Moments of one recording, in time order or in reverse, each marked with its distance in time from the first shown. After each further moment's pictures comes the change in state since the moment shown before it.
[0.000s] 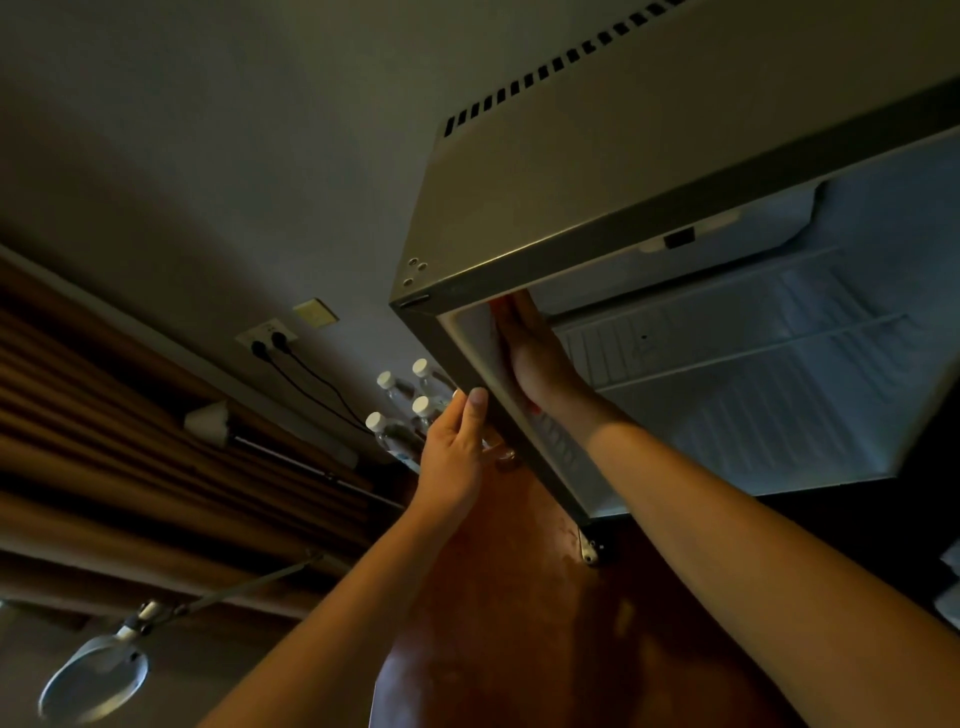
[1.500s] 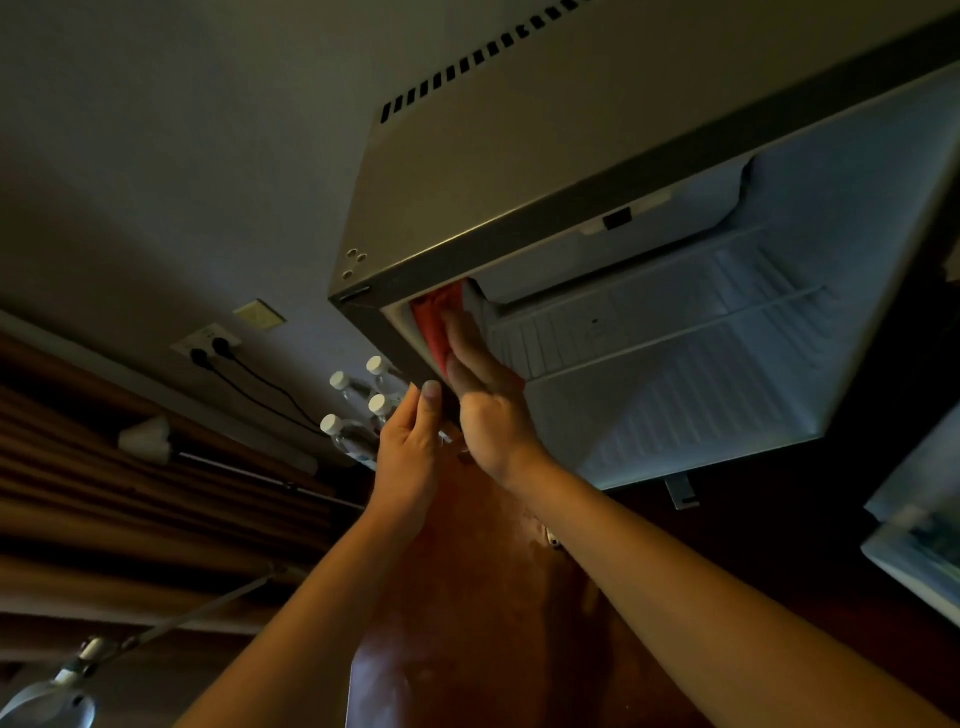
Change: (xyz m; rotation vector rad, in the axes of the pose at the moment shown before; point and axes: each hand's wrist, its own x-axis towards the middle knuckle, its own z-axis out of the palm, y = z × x) left_hand 0.000 -0.002 0.001 -0.025 0.036 -0.001; right_hand -0.063 0.016 0.011 0.205 -0.003 -0.114
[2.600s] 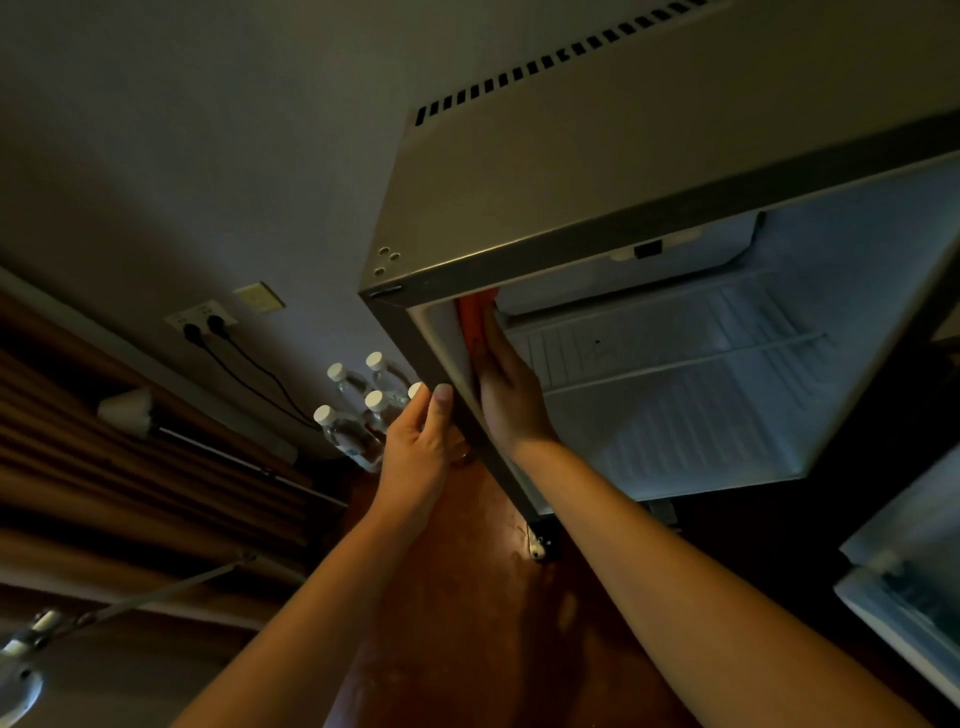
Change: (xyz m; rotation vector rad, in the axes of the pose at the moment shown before) left_hand -0.004 0.000 0.003 -0.085 -0.038 0.015; right_hand 0.028 0.007 -0.011 -0.211 0.133 0.137
